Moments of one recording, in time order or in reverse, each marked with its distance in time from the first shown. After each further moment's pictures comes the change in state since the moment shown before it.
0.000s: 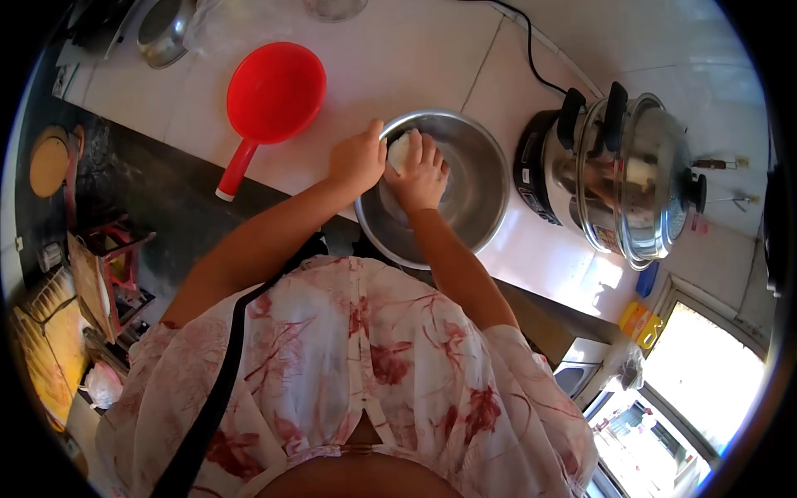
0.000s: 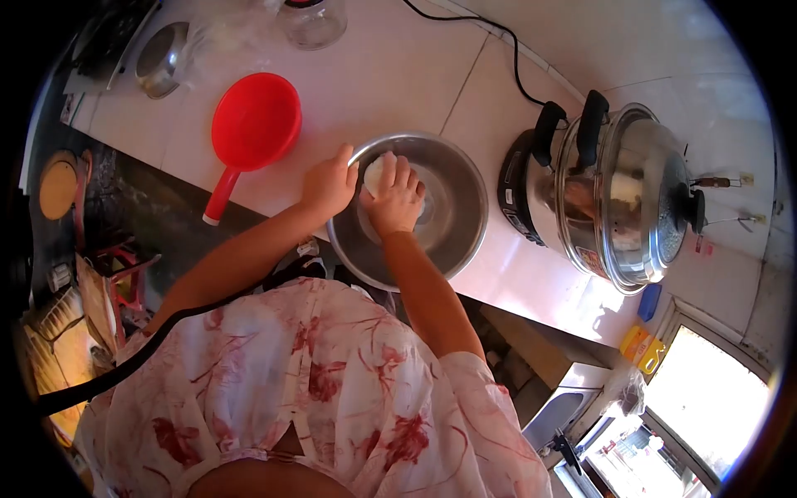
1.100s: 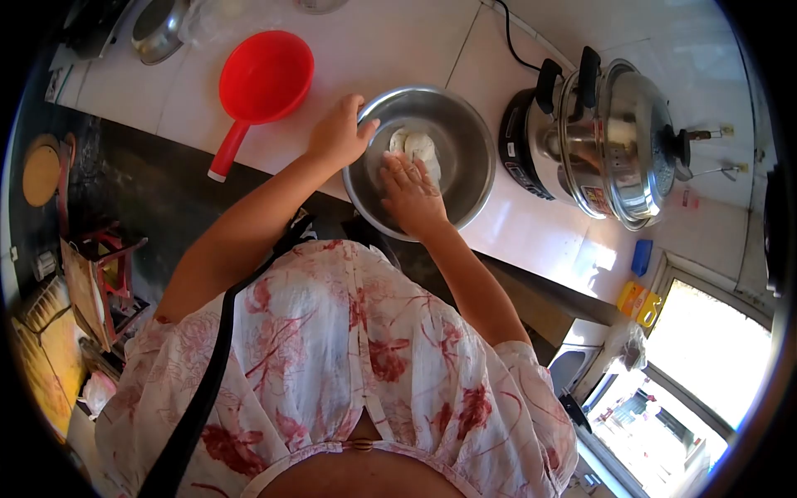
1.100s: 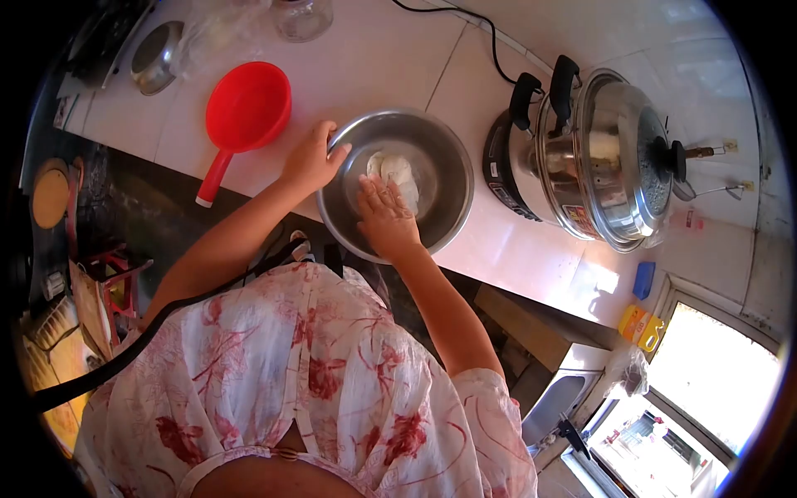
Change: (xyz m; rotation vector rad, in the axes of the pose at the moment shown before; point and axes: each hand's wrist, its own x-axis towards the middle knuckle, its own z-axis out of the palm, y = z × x) left_hand -0.003 -0.001 -0.017 -0.155 -0.048 -0.057; right_hand -0.056 0.016 -0.070 -0.115 -0.453 -0.499
